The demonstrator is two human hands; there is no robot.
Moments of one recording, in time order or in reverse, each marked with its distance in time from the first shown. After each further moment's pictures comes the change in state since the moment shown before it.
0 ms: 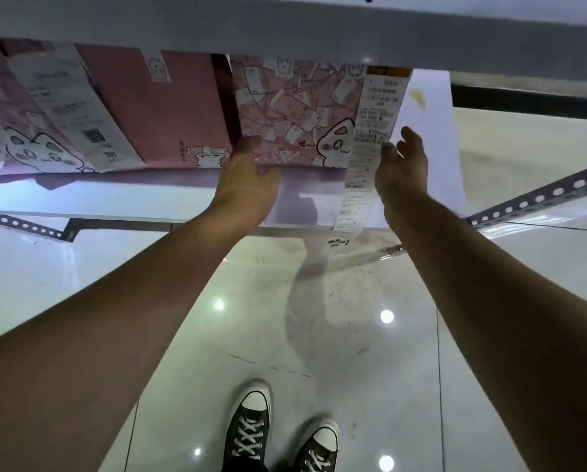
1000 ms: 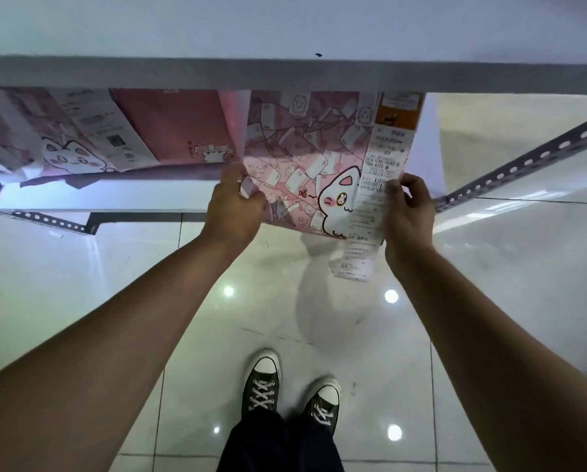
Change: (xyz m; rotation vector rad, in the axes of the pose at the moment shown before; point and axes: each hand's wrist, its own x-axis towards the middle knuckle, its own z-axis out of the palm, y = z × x) left_hand -0.069 0.001 -0.022 -0.085 0.010 -0.106; right_hand -0.089 0.016 -0.061 0.246 0.020 0.098
